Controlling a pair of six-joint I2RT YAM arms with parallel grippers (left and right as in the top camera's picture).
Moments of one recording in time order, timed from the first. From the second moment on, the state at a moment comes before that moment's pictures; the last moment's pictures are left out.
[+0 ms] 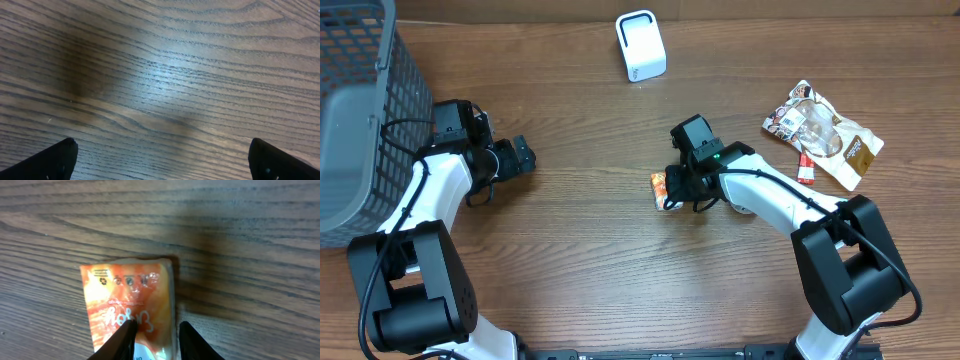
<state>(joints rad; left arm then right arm) 0.19 1.77 1.09 -0.53 0.16 -0.22 0.50 1.86 1.14 -0.54 -0.12 0.43</state>
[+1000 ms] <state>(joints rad) 0.19 1.77 1.09 -0.53 0.16 -0.22 0.50 1.86 1.25 -0.73 -0.12 0.42</state>
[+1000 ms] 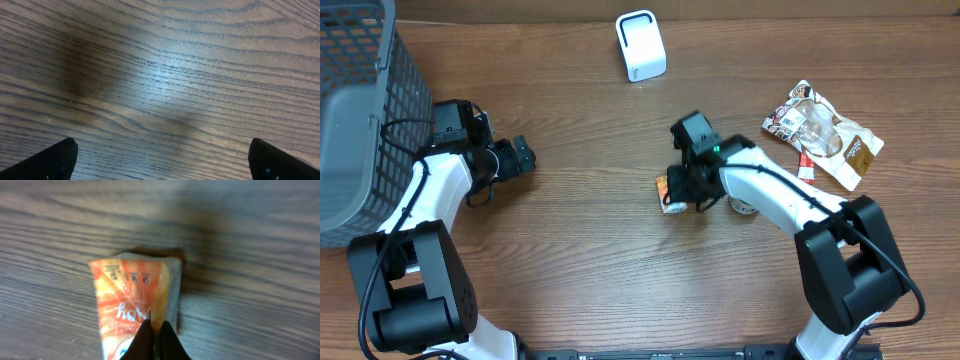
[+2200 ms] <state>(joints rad) 0.19 1.77 1.09 -0.53 0.16 -0.22 0.43 2.00 2.32 -0.90 0.15 -0.14</state>
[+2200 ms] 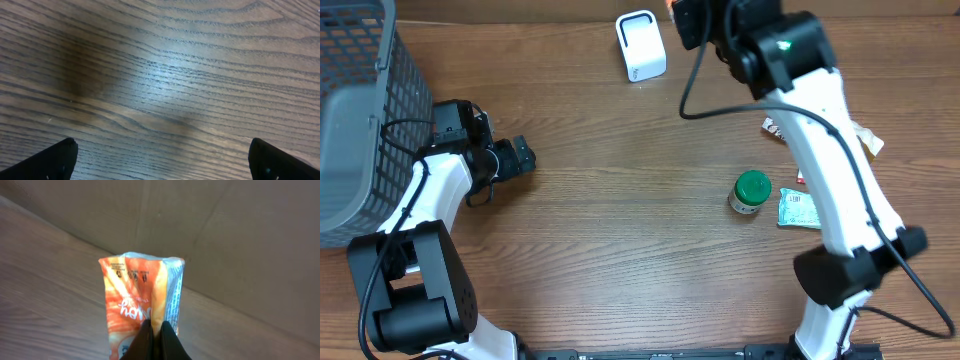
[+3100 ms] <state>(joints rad) 0.19 1.77 1.09 -0.53 0.16 -0.22 0.43 2.44 2.31 -0.37 0.29 -0.68</state>
